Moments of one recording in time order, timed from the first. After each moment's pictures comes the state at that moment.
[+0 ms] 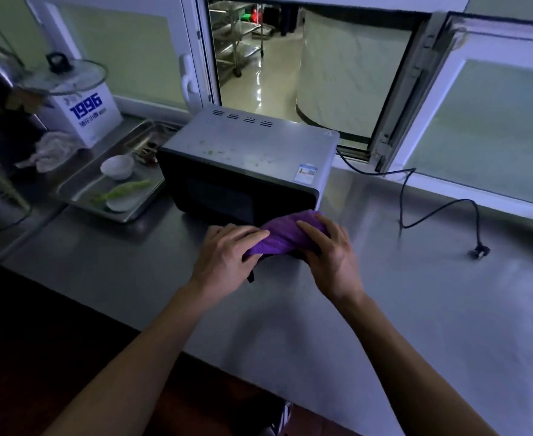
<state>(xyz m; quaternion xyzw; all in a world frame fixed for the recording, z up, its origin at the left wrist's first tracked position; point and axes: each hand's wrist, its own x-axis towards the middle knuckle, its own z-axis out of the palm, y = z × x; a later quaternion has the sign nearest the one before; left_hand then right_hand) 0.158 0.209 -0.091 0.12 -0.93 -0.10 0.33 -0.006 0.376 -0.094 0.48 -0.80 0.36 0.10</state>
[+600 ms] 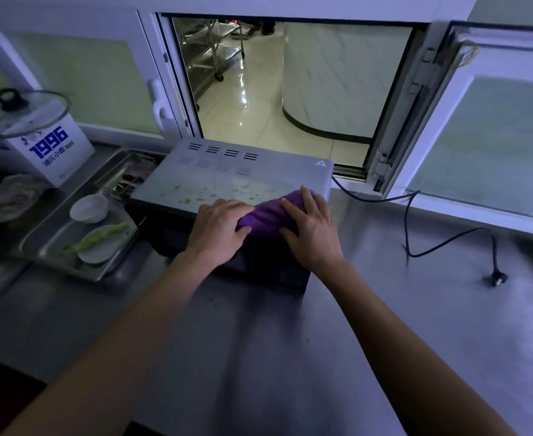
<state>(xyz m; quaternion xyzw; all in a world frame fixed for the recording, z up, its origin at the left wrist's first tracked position) 0.019 0.077 -0.043 0.18 -0.96 -0.09 0.20 -0.118 0.238 -0.058 0.44 -0.87 0.22 0.00</state>
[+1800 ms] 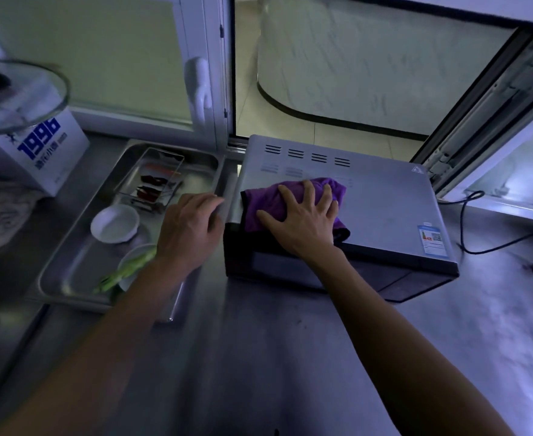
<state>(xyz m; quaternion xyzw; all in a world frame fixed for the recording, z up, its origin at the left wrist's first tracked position) 0.141 -0.209 -0.069 0.17 -0.94 -0.15 0.24 -0.007 -0.043 -0.067 0.29 -0.95 0.10 -0.05</state>
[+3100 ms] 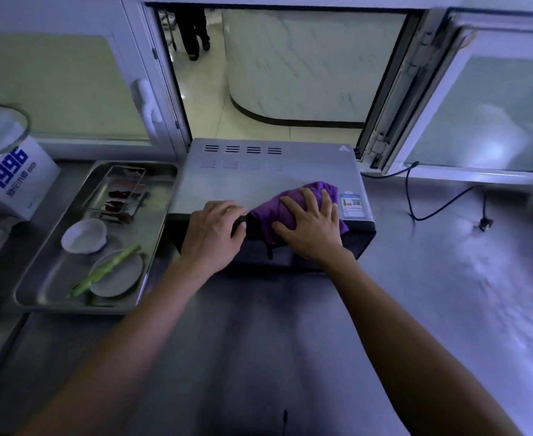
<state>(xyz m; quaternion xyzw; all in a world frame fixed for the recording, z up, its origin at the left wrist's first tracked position) 0.104 -0.056 -0.045 0.10 -0.97 -0.13 0.19 -0.027 0.124 -0.067 0.28 -0.95 0.12 -0.04</state>
